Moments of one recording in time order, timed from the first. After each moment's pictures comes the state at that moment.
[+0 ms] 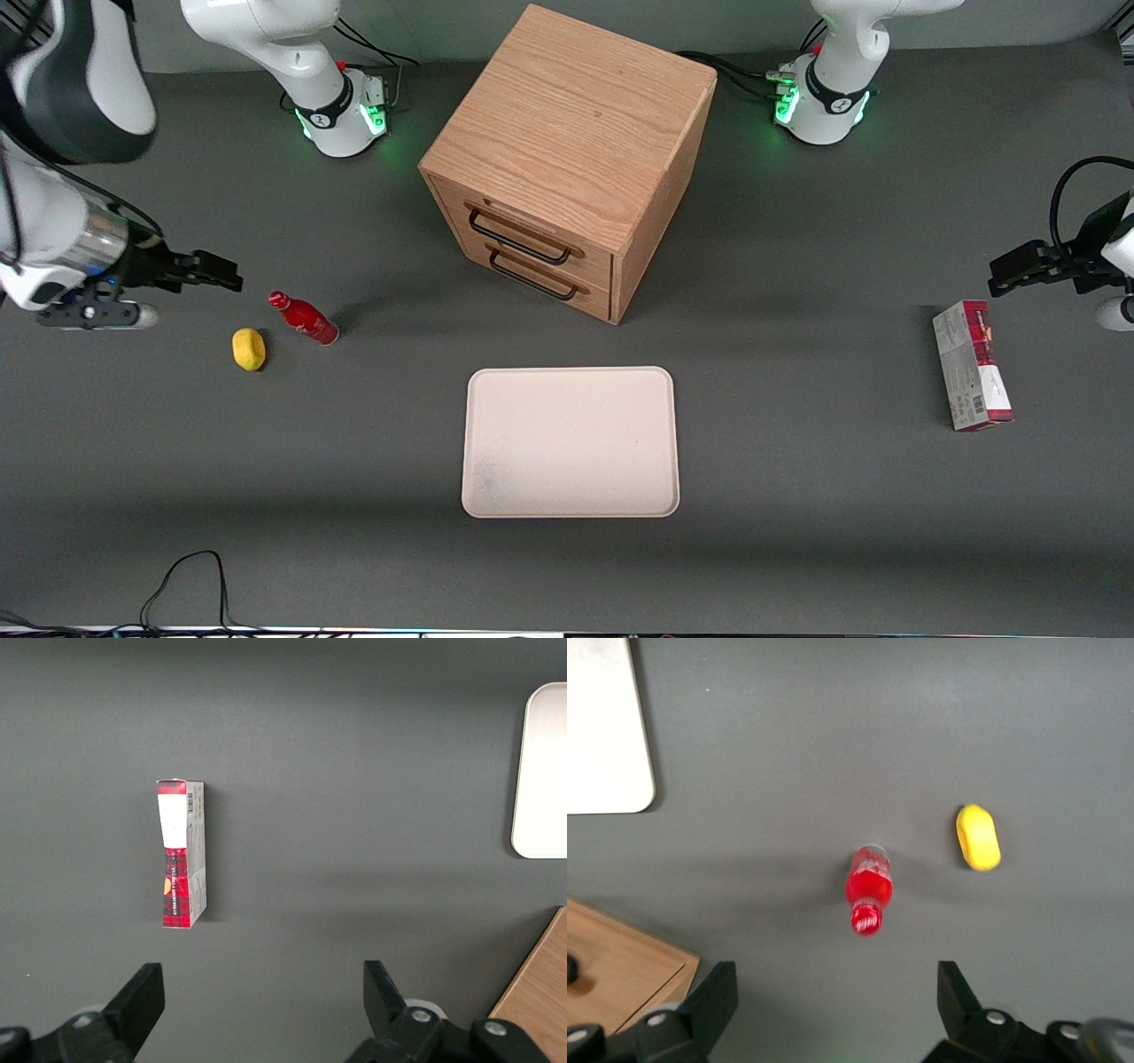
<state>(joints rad) 0.11 -0.02 -0.11 -1.97 0.06 1.86 0.03</state>
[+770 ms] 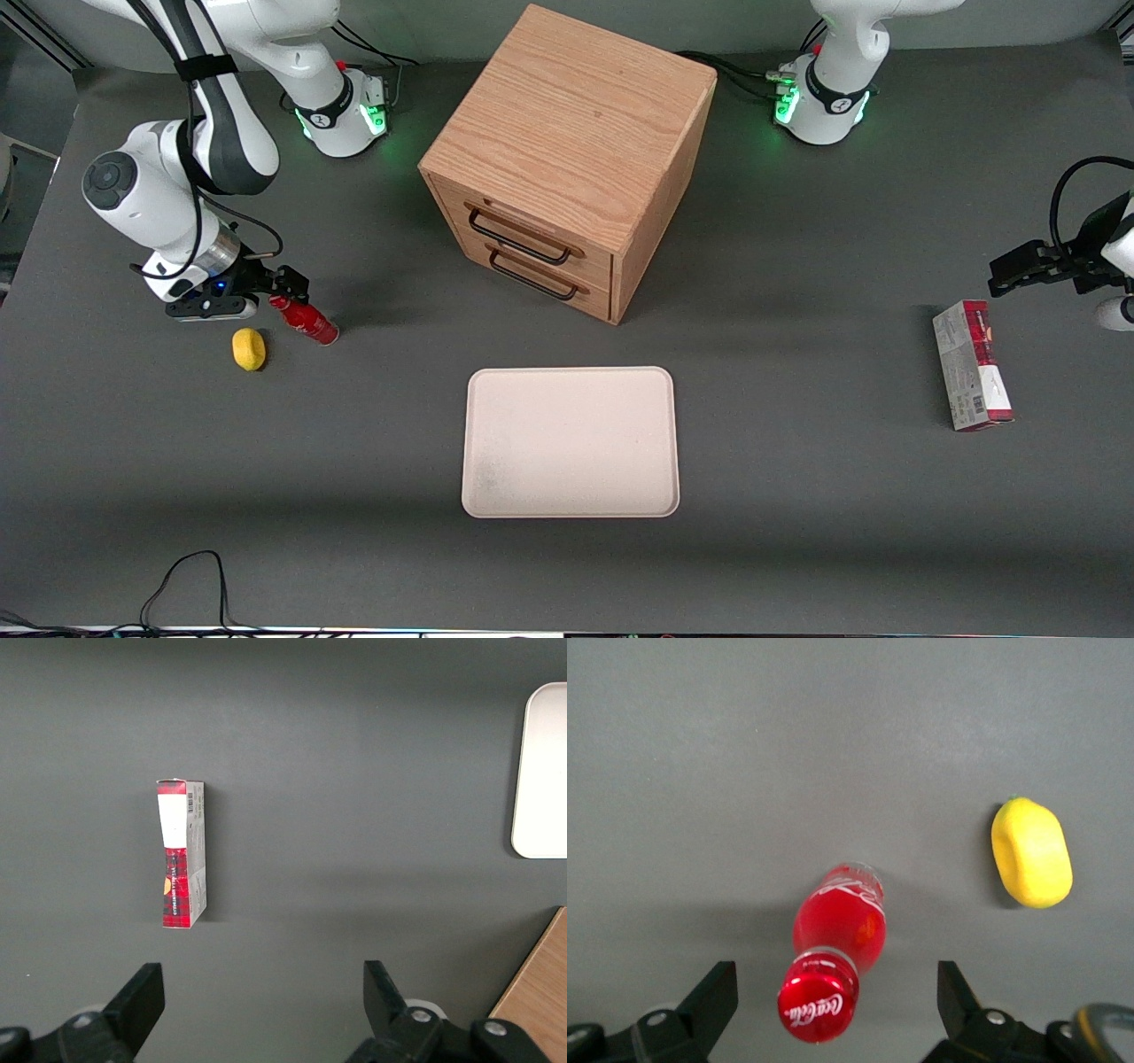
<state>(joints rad) 0.11 -0.07 -0.11 -2.50 0.06 2.48 -0.04</state>
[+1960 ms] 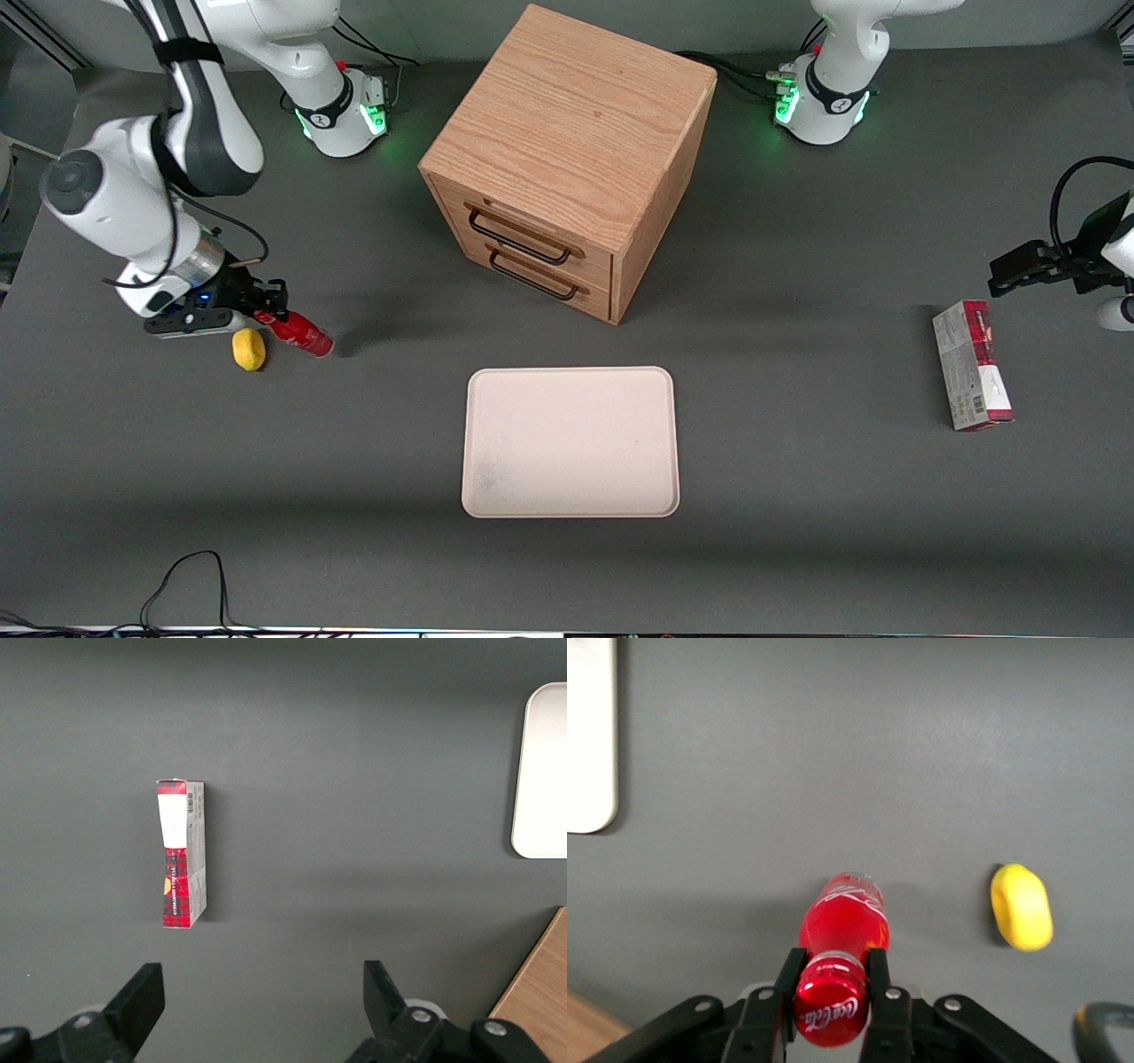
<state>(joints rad) 0.12 -0.05 -0.07 -2.17 0.05 2.16 -0.03</state>
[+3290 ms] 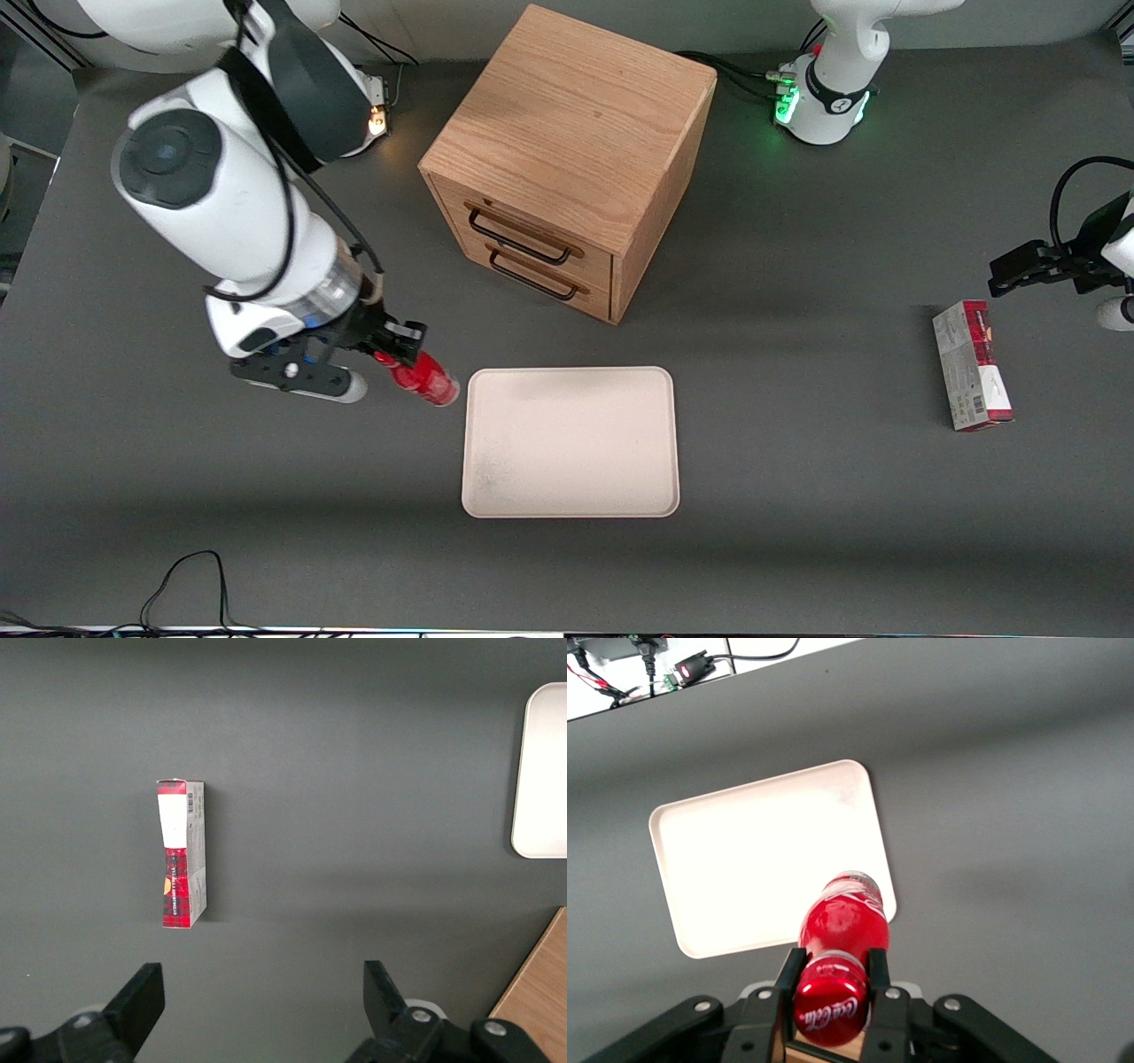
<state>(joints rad) 0.17 0.58 0.46 -1.02 -0.22 1.67 0.79</state>
